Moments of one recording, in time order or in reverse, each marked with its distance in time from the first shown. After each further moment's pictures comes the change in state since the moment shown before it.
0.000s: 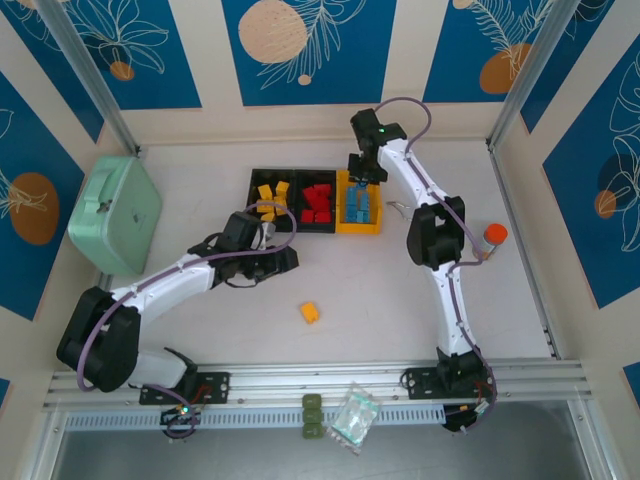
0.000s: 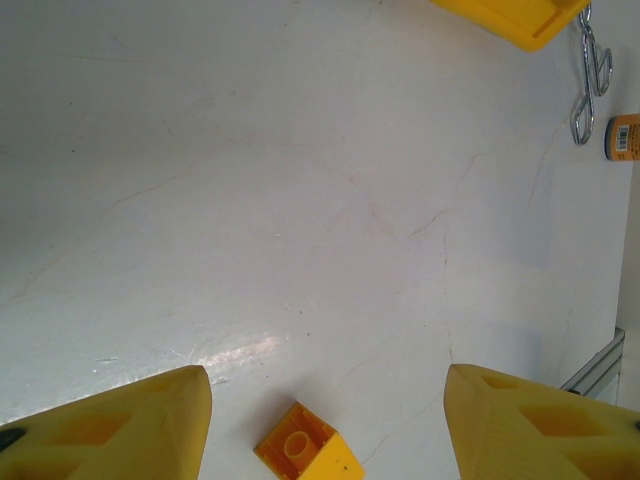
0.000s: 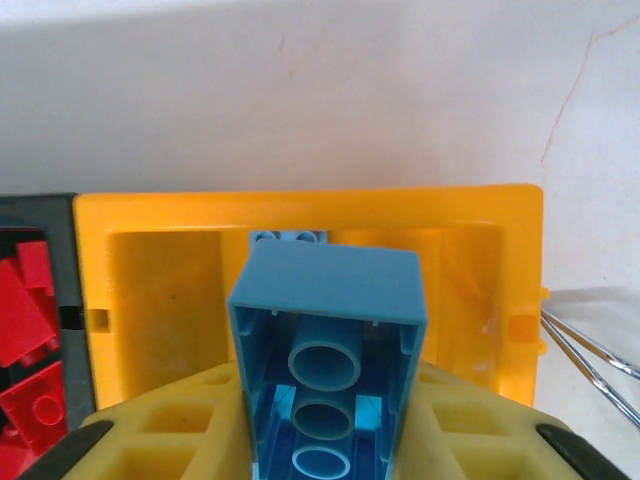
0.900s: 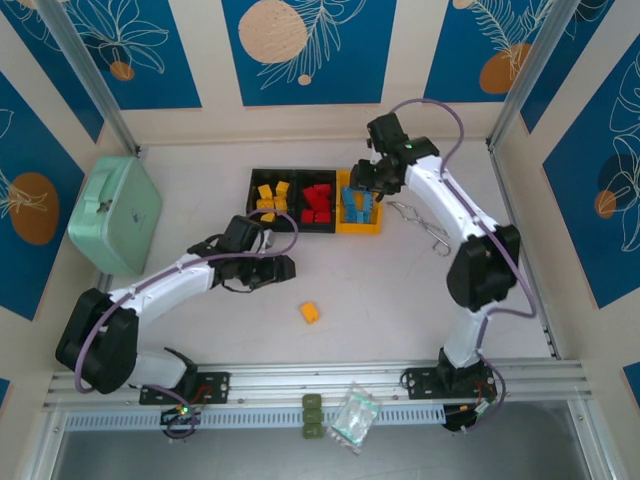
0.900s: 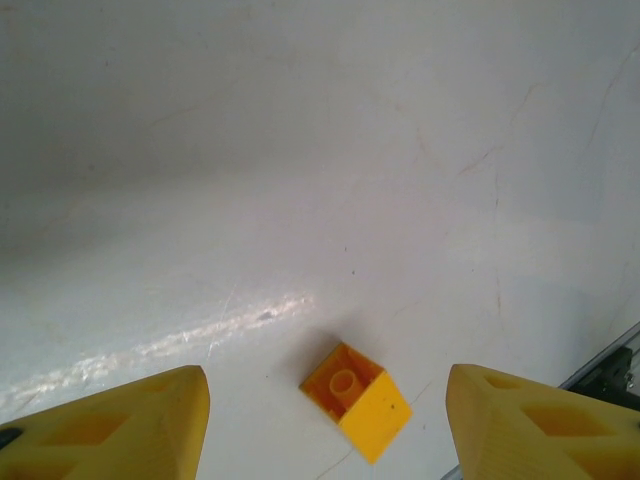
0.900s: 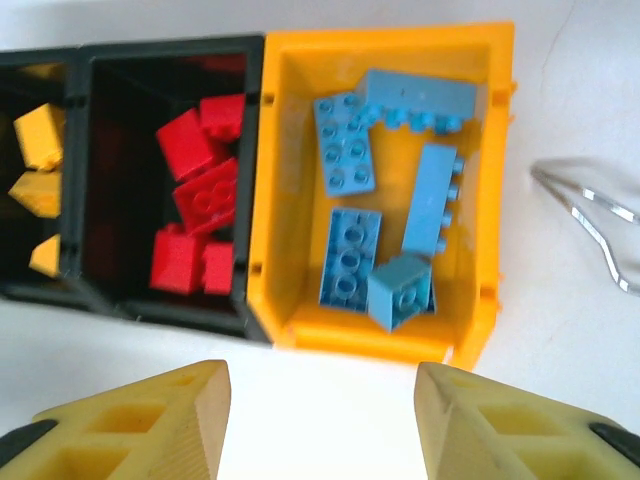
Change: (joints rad) left arm -0.014 -0.011 0.018 -0.161 0.000 0.089; right arm 0.039 -0.600 -0.629 0.210 -0.109 0.003
